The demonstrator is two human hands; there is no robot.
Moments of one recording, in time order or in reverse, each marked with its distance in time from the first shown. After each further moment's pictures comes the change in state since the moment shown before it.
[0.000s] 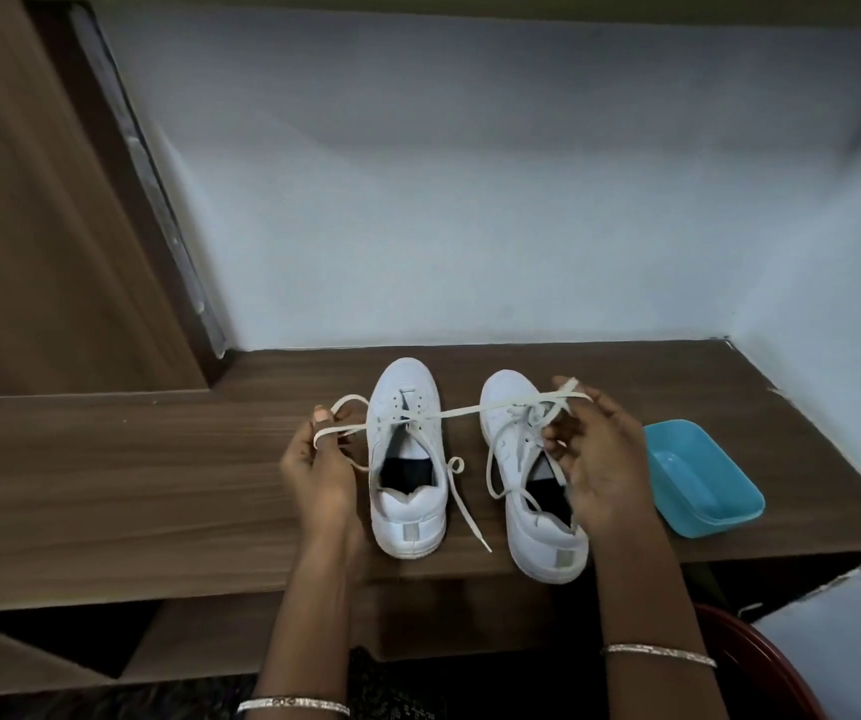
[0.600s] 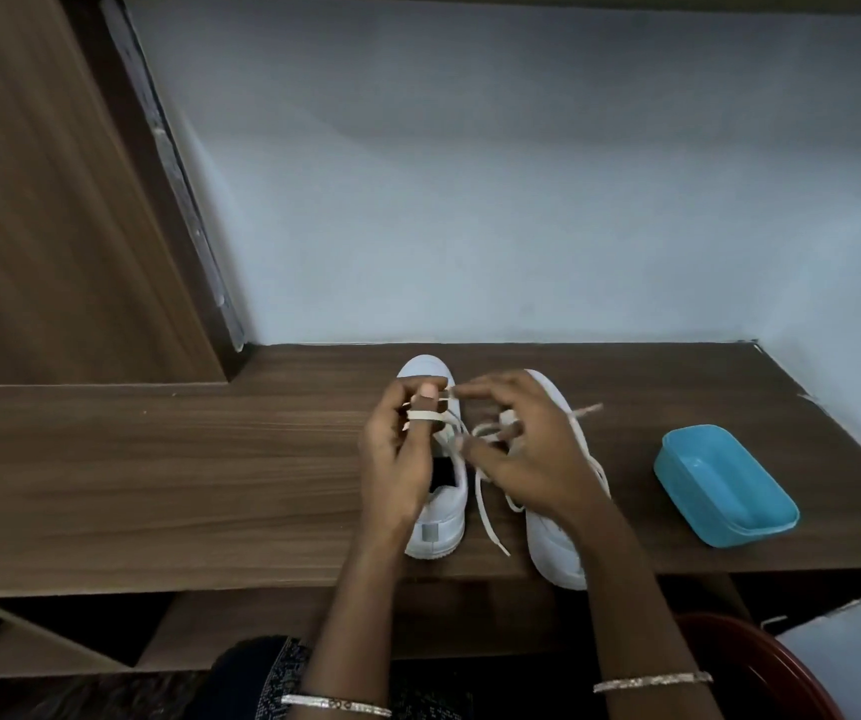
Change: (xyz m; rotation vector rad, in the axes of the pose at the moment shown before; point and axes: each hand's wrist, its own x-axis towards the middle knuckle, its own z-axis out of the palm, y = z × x) left_hand -0.016 0.000 0.019 0.242 -0.475 0.389; right_hand -0.023 0.019 0.038 -0.830 -0.584 -0.601
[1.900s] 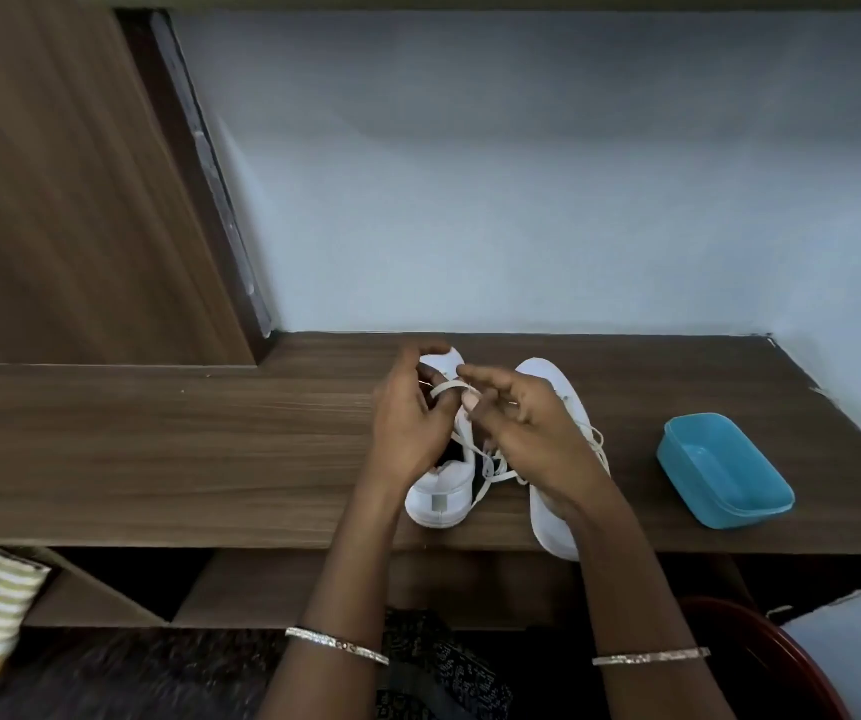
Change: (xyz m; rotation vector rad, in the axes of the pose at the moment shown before) left_hand 0.002 0.040 -0.009 0.403 -0.104 0.063; right_hand -0.012 -0.024 -0.003 0.312 -0.081 0.224
